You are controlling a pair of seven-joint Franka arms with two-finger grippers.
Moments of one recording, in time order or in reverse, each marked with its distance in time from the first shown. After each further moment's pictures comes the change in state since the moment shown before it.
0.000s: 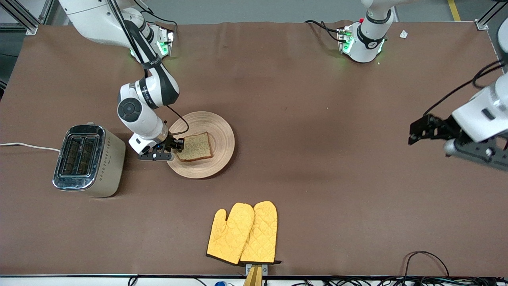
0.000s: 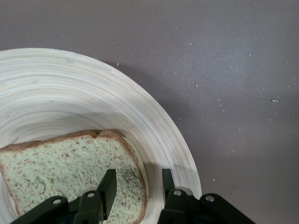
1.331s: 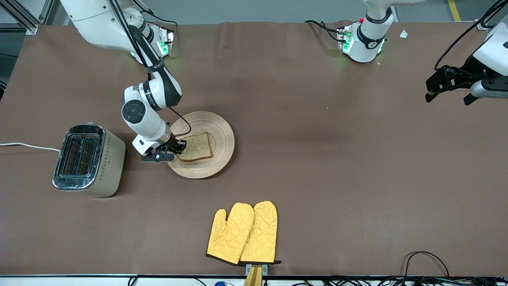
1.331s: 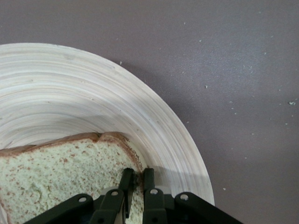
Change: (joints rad) left arm -0.237 -0.425 0.375 -0.502 -0.100 0.136 -0.089; right arm 0.004 0.037 0.006 0.000 0.000 0.047 0.002
